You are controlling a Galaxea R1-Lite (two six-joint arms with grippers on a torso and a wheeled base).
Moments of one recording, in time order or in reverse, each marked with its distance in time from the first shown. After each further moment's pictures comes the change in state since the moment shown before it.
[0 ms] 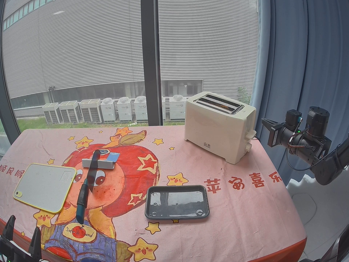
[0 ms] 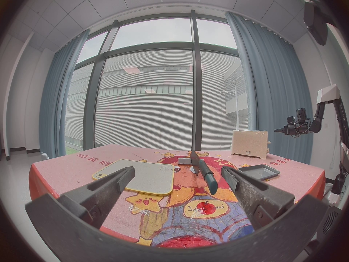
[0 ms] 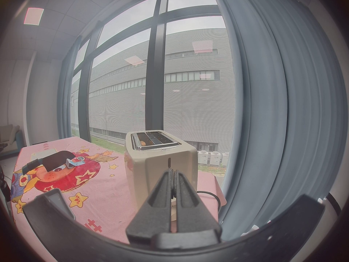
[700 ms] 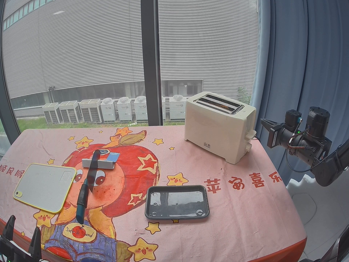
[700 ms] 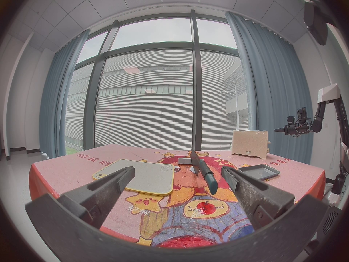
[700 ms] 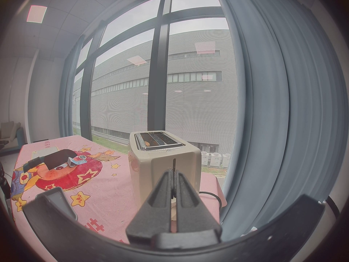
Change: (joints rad) left arm 0.000 0.000 0.000 0.000 0.000 0.000; right arm 0.014 -0.012 0.011 -0.003 -0.004 -0.016
